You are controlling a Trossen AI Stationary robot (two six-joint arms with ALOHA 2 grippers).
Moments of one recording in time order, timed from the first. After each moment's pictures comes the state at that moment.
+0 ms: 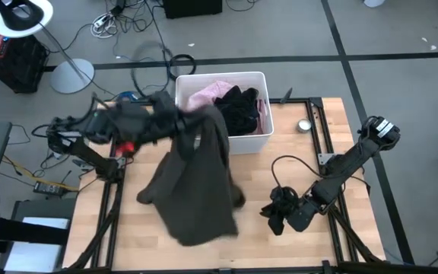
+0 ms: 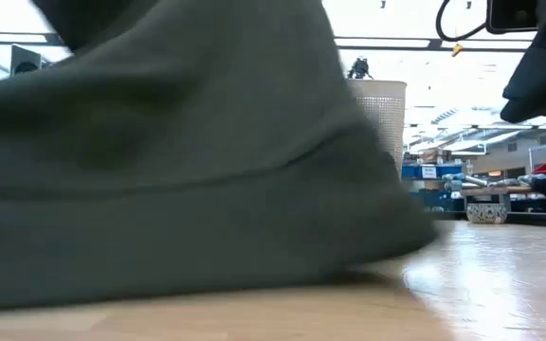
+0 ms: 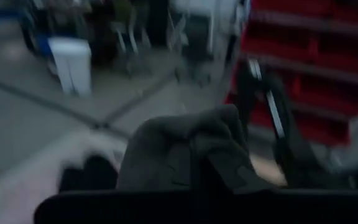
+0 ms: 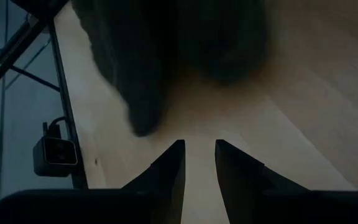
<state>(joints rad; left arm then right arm) -0.23 1.45 1.95 -0.66 -0.64 -0.26 0.76 1.40 0.74 -0.18 0.54 1.26</state>
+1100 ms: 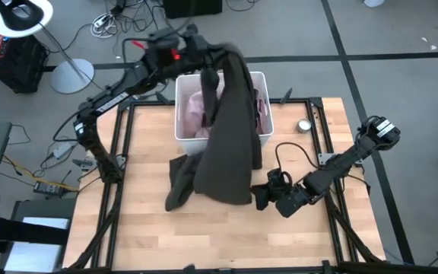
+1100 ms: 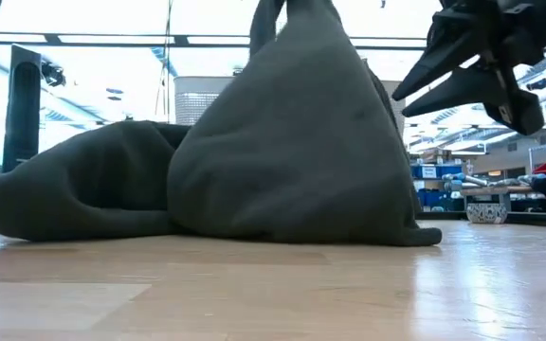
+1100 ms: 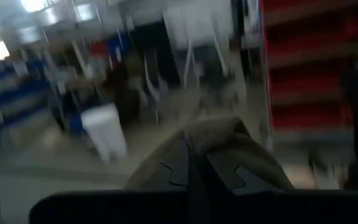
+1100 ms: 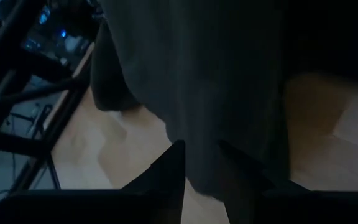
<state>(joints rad) 0.47 1.68 2.00 -0.30 0.05 0.25 0.60 1.40 0.74 -0.12 0.76 1.45</state>
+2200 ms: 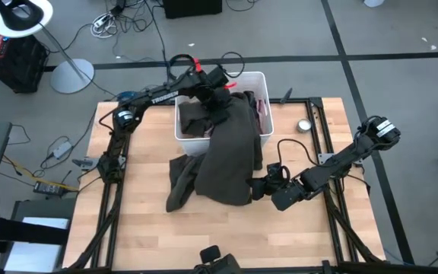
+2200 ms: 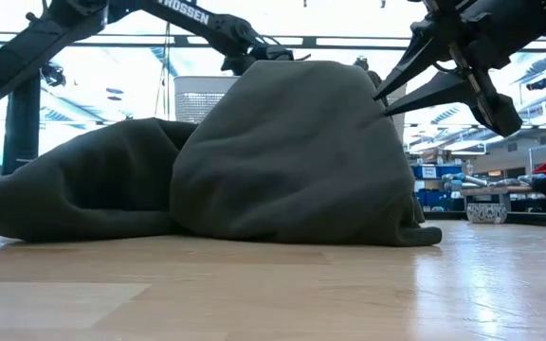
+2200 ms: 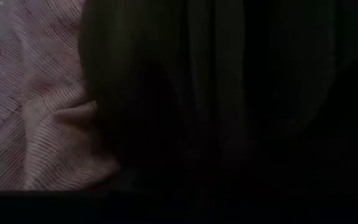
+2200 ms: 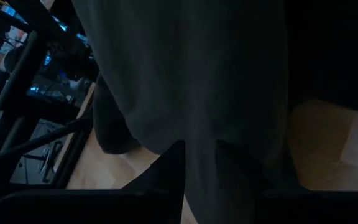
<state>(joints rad) 0.54 2.14 2.00 -1.00 0.13 0.17 0.53 1.40 0.74 -0.08 0.80 1.53</state>
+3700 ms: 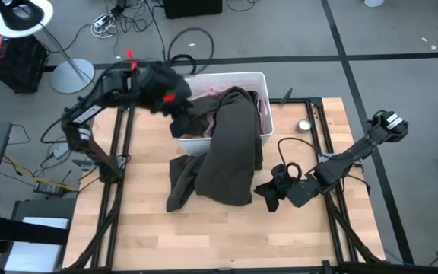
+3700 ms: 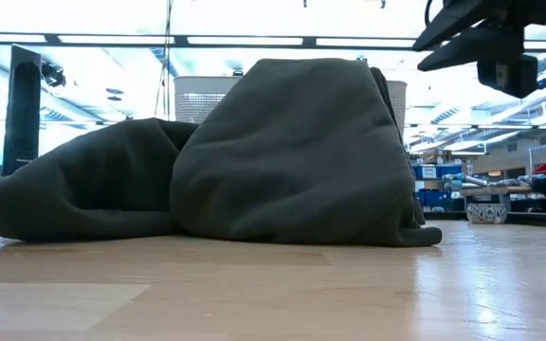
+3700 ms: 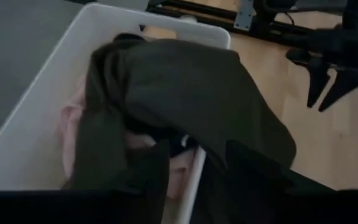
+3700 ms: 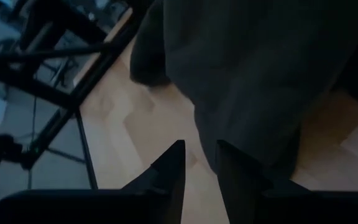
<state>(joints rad) 0.21 1.61 2.23 -1.37 -0.09 -0.10 0.59 1.22 0.74 -0.18 0.61 1.21</state>
